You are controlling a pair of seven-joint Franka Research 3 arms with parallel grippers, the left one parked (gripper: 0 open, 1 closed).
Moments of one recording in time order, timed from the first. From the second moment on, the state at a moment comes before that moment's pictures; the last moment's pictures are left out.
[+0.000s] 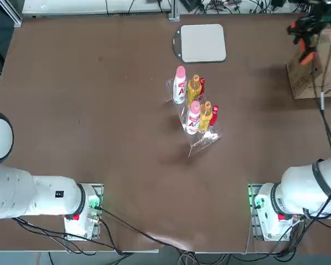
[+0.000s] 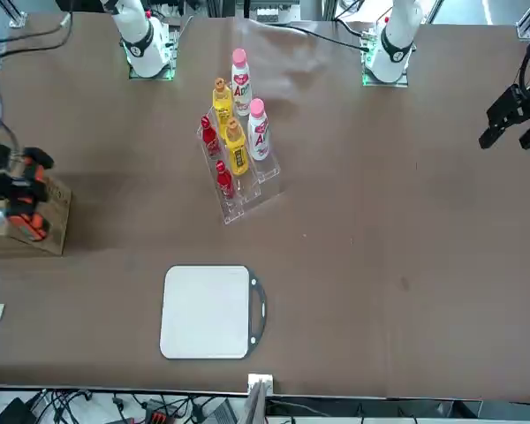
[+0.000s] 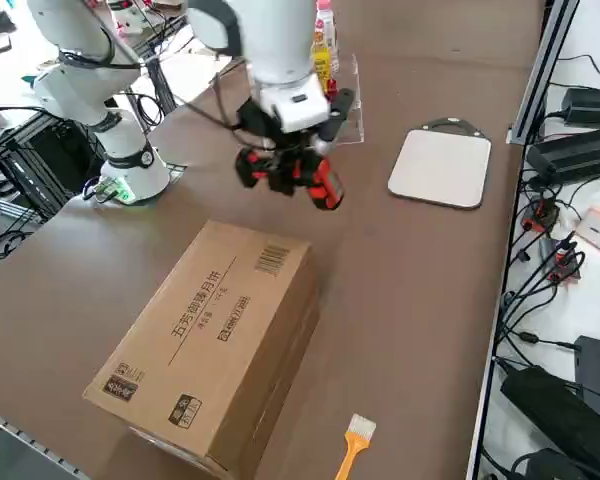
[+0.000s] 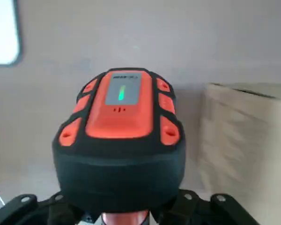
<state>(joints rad) -0.21 0.25 0.06 -1.75 0.02 1.92 -0.19</state>
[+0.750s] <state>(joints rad) 0.04 0.29 0.06 -2.11 0.02 2.36 0.12</state>
